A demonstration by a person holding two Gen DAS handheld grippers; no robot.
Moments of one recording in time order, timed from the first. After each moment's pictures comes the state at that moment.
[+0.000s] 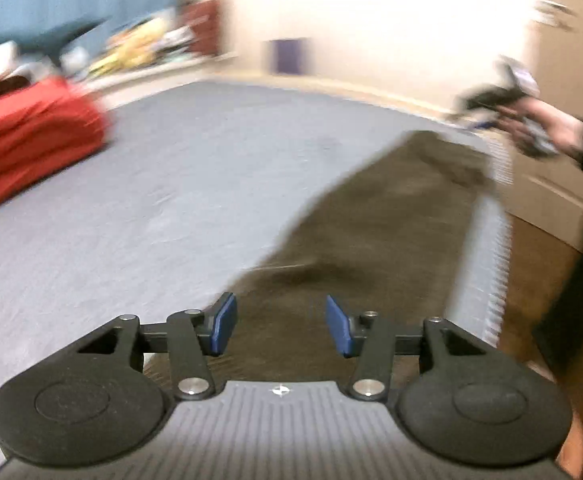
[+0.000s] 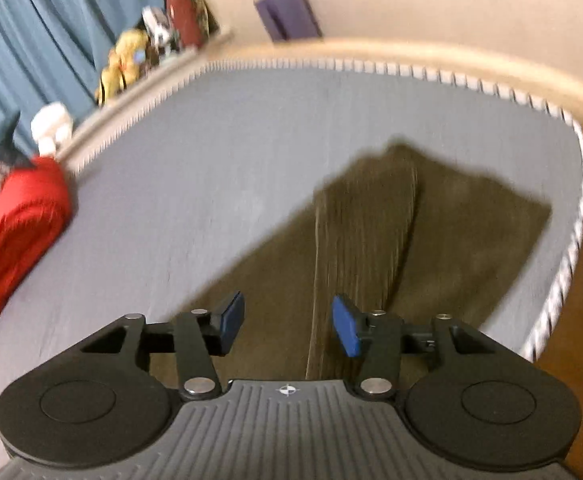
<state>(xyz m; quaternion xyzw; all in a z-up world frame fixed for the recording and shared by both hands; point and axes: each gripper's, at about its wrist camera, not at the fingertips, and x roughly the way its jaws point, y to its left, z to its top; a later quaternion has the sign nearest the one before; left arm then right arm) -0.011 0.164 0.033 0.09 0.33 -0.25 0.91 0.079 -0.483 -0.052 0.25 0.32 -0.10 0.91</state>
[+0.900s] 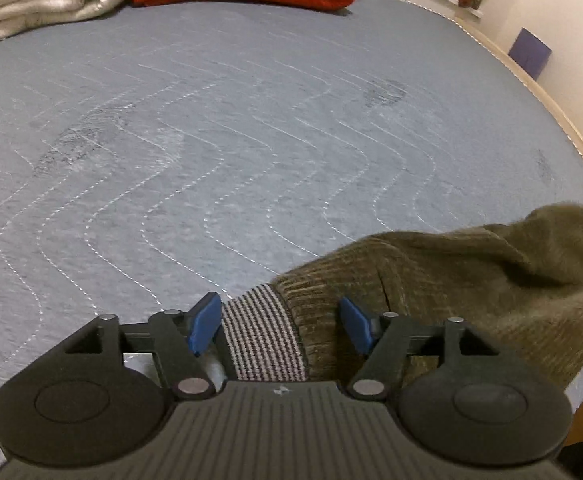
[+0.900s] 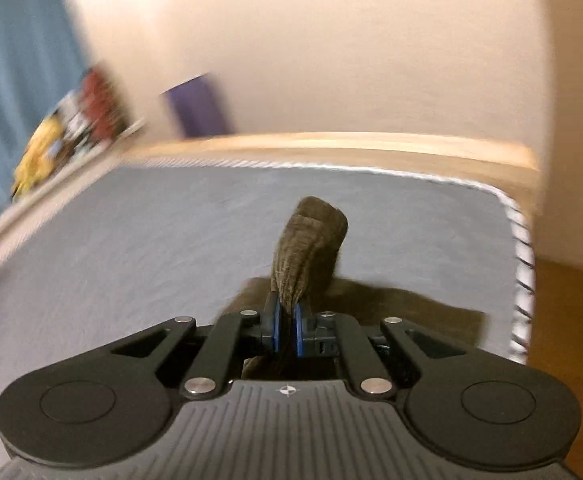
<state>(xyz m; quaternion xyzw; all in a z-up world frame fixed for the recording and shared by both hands) 0.032 0.273 -0.002 -0.09 0.49 0.00 0.87 0.080 -0.563 -0.077 0.29 0.24 -0.28 0.88</state>
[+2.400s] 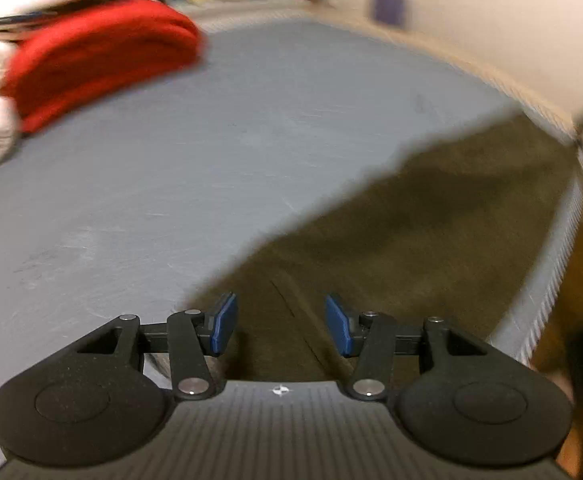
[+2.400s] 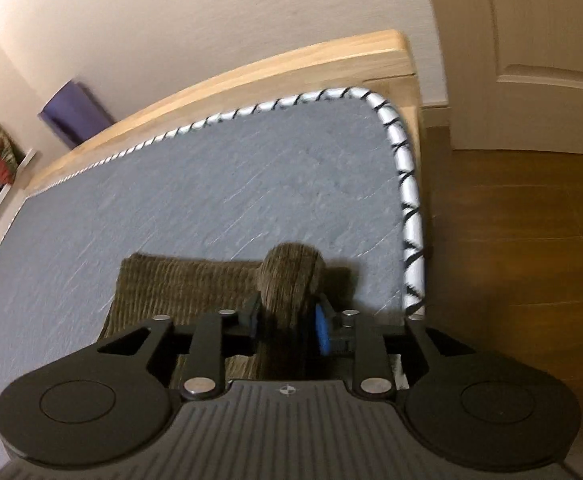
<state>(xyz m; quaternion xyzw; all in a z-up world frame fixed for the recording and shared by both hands) -0.034 0.192 0.026 0.09 0.44 -0.17 0.88 0.061 -0.650 -0.115 0.39 0.26 -0.37 0.80</state>
